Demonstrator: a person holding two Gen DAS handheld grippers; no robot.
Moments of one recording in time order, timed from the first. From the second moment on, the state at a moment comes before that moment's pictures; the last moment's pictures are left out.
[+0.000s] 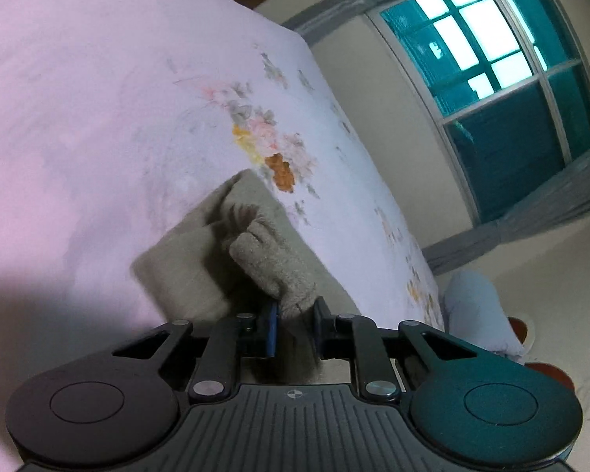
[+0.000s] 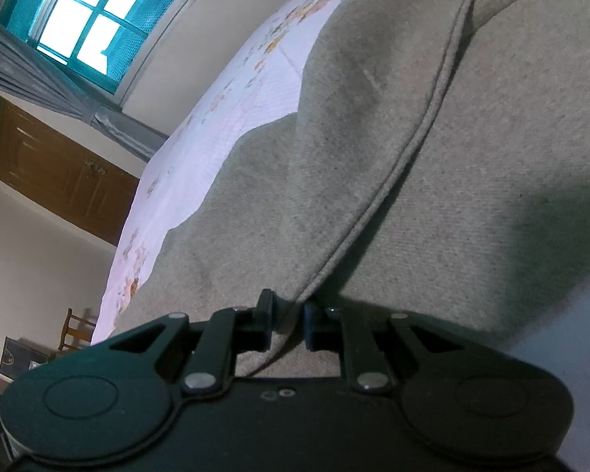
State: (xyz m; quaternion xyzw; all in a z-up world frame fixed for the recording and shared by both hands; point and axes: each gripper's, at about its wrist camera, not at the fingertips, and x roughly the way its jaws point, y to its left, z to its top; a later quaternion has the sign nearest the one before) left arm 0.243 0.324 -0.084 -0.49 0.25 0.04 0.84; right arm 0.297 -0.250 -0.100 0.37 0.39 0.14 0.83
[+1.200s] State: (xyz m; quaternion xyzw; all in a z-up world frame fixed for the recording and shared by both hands) left arm 0.241 0.351 -0.108 -0.46 0.27 -0.03 0.85; right arm 0.269 -0.264 -0.093 0.34 0.37 0.17 0.85
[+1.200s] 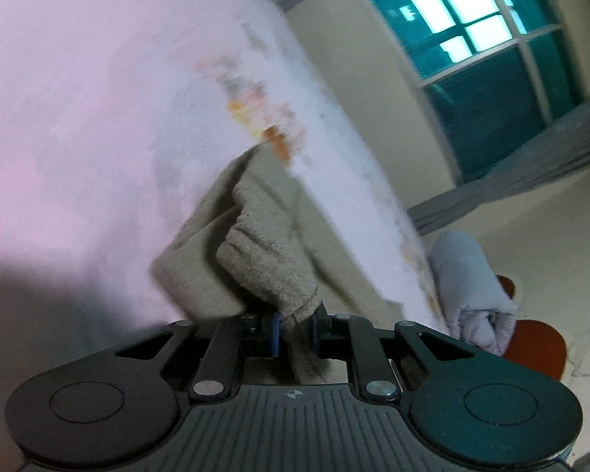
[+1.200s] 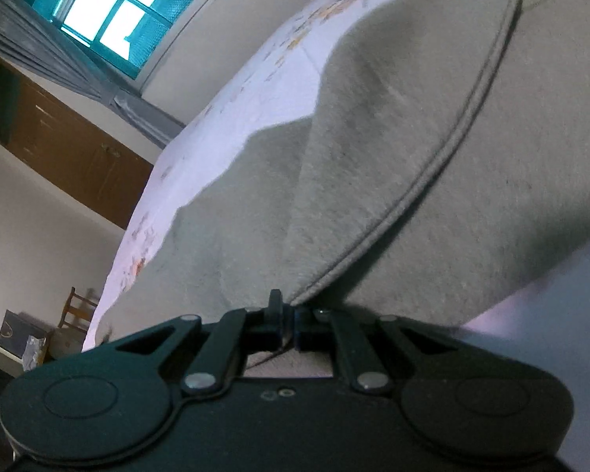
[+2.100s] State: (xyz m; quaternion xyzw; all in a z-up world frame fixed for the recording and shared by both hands) left arm 0.226 0.342 -0.085 -0.37 0.30 -0.01 0.88; right arm 0.236 -0.312 -0.084 0.39 0.35 0.14 0.84
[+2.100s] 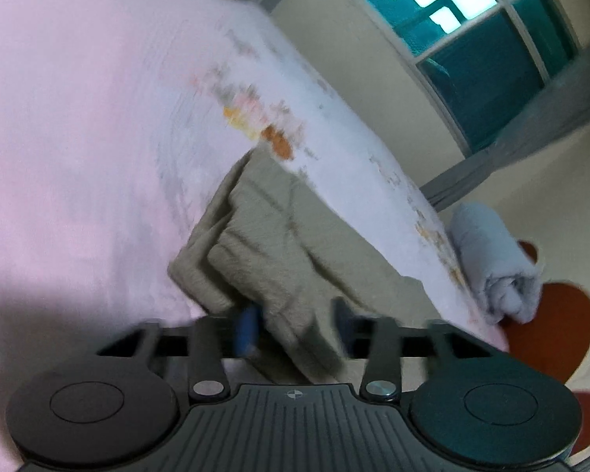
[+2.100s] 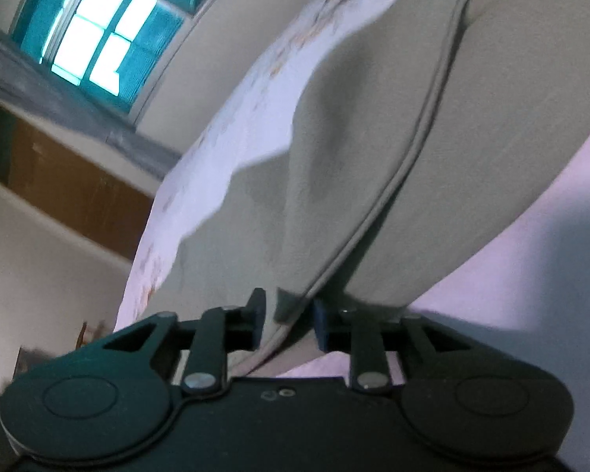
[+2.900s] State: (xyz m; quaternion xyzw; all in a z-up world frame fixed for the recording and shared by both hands) left arm 0.275 0.162 -0.088 -0.09 0.32 0.15 0.93; right arm 0.361 -0.511 -0.073 0.45 0.25 -0.02 0.85
